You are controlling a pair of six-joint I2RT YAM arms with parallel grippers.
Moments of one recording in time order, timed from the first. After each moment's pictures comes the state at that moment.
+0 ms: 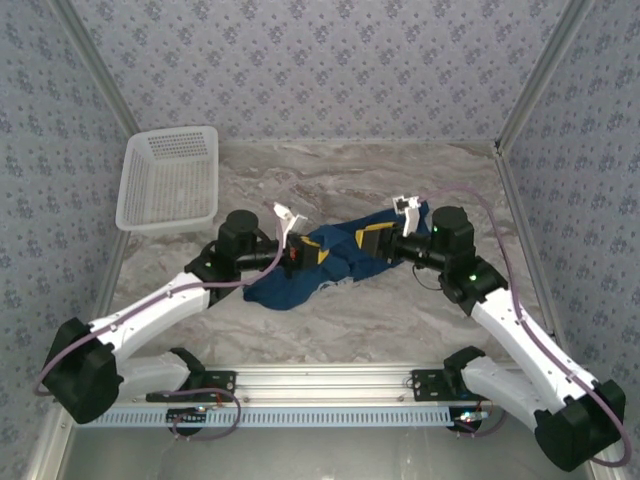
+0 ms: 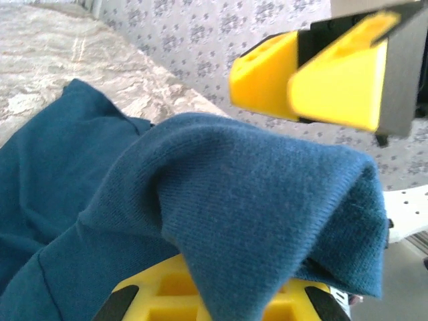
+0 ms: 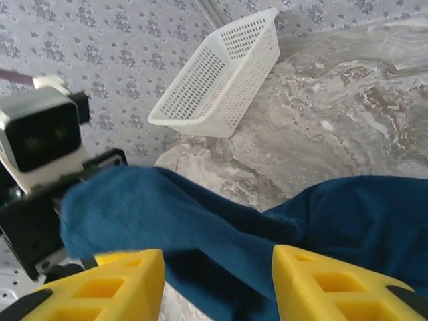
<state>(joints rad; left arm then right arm) -0.69 1.16 0.74 0.15 0.65 -0.37 0.46 0.89 0.76 -0.17 -0.53 0.43</state>
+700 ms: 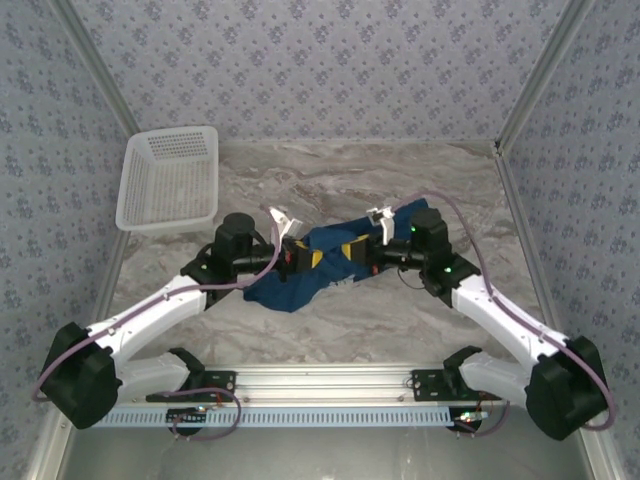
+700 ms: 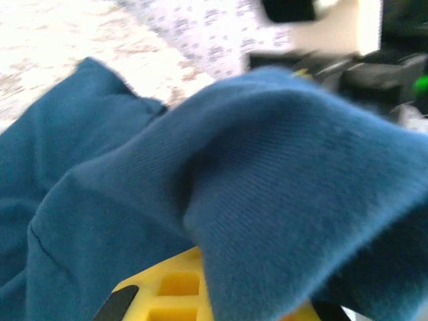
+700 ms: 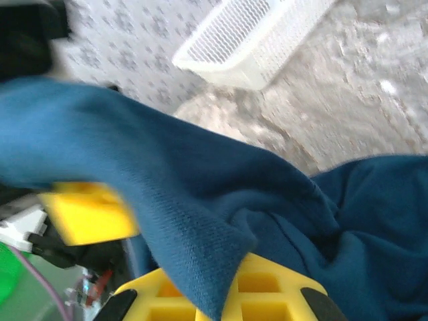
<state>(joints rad) -0.66 1.14 0.70 0.08 0.61 -0.35 0.47 1.06 0.67 0.07 -0.73 0.38</state>
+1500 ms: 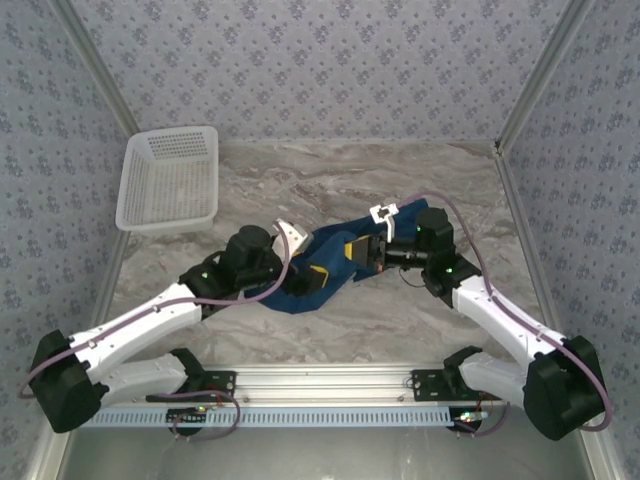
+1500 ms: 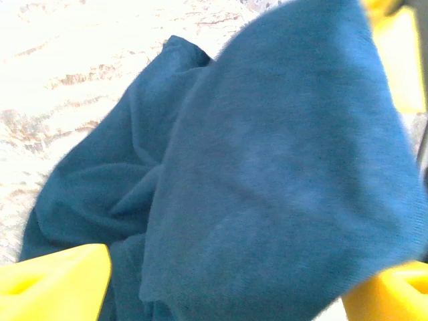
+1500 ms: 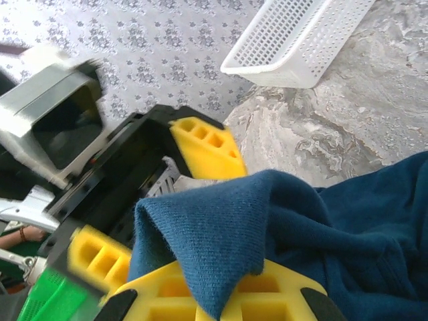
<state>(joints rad) -0.86 1.07 0.79 -0.20 0.15 -0.12 0.45 1.10 0.65 0.17 -0.87 0.57</state>
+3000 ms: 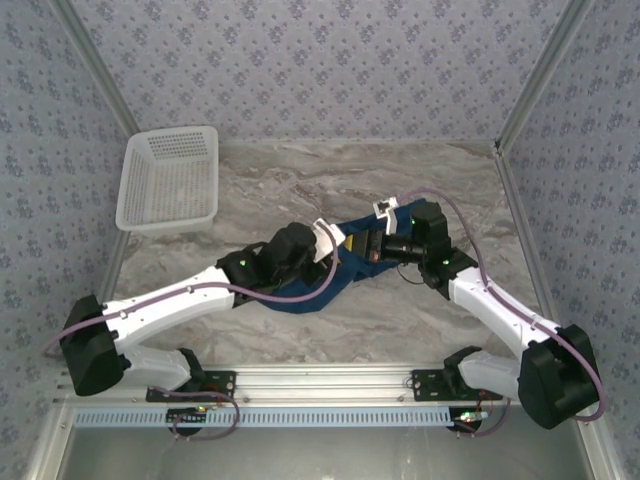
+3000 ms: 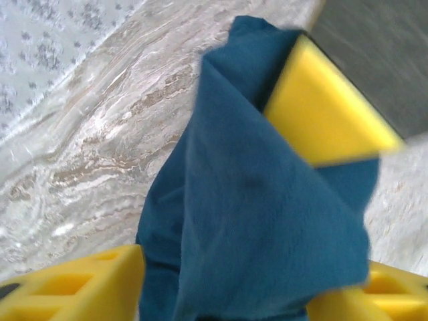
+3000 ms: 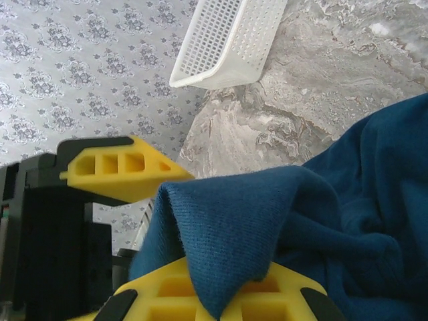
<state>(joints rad) -1.01 1.31 1.03 -0.33 -0.25 0.11 0.44 1.15 0.70 0.06 -0.75 0.69</state>
